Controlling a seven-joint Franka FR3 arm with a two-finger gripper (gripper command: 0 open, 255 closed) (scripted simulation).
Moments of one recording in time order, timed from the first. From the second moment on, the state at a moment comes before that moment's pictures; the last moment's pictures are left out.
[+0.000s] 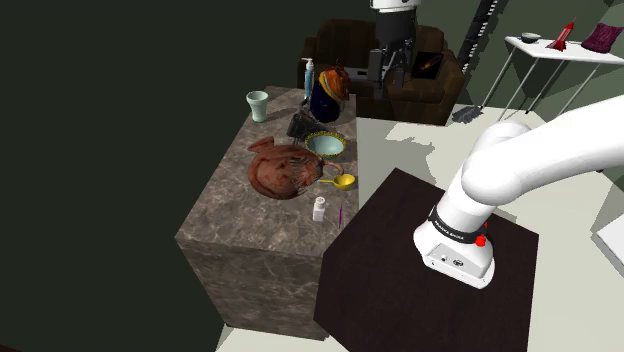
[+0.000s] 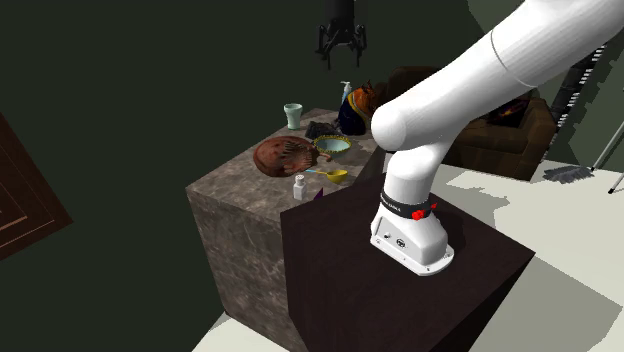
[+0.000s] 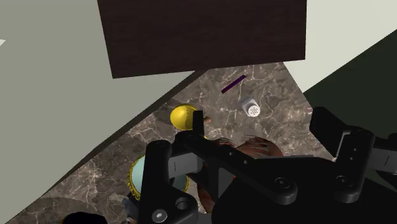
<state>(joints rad) -0.02 -0.76 0.05 -2.38 0.05 1.43 0.09</state>
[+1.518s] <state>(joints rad) 0.03 -0.23 0.20 -2.65 0.06 2.23 0.14</state>
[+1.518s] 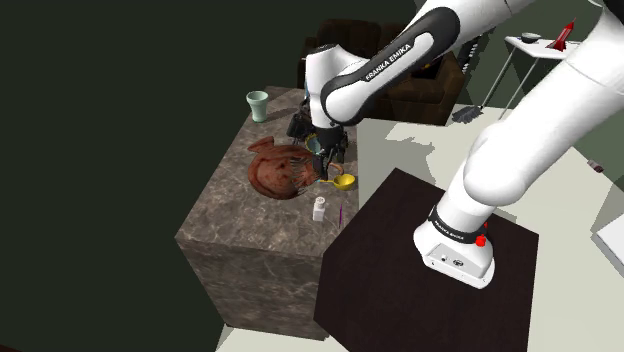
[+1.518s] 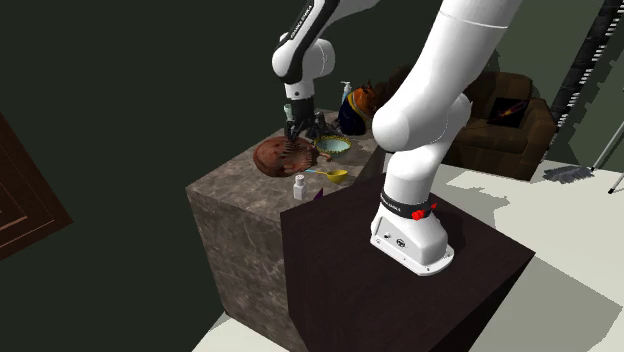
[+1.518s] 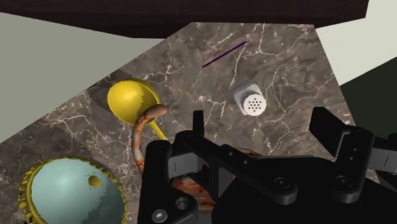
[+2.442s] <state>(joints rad) 0.07 0.28 0.20 -2.53 -0.15 2.61 0.29</state>
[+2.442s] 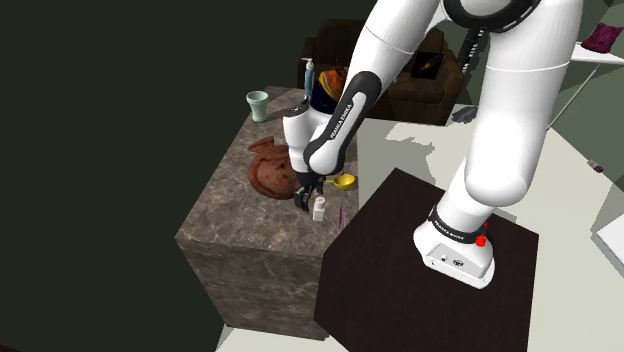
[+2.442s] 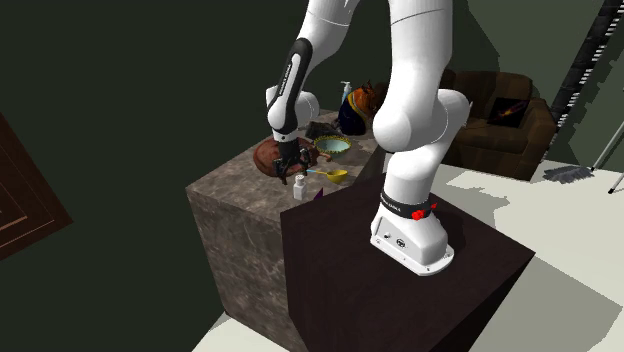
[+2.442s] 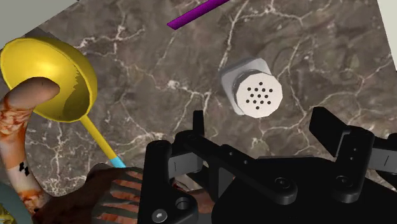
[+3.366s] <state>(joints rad) 0.08 0.35 0.18 -2.53 -0.18 2.68 0.32</state>
